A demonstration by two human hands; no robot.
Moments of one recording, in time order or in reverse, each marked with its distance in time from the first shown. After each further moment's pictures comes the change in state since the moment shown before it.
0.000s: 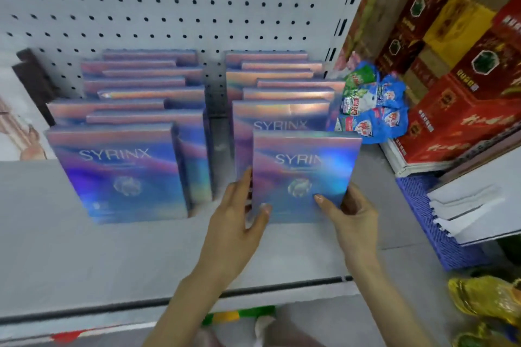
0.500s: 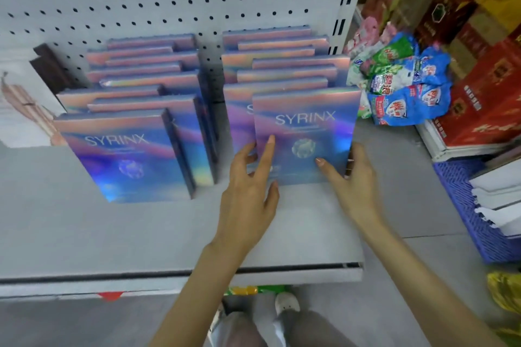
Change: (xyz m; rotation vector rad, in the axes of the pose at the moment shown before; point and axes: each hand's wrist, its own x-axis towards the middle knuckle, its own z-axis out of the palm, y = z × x) left_hand 0.015 0.016 0.024 0.447 0.095 0.132; right_hand 0.048 0.009 -0.005 -0.431 -0.122 -0.069
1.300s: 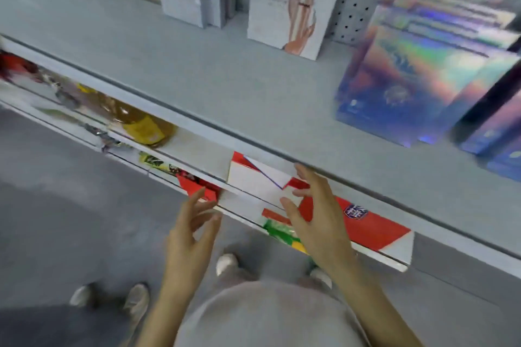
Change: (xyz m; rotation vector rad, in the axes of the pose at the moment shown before) left_hand -0.320 -0.193 -0.218 -0.439 0.397 -0.903; right_hand -0.287 -0.144 0.230 -0.114 -0.675 -0.360
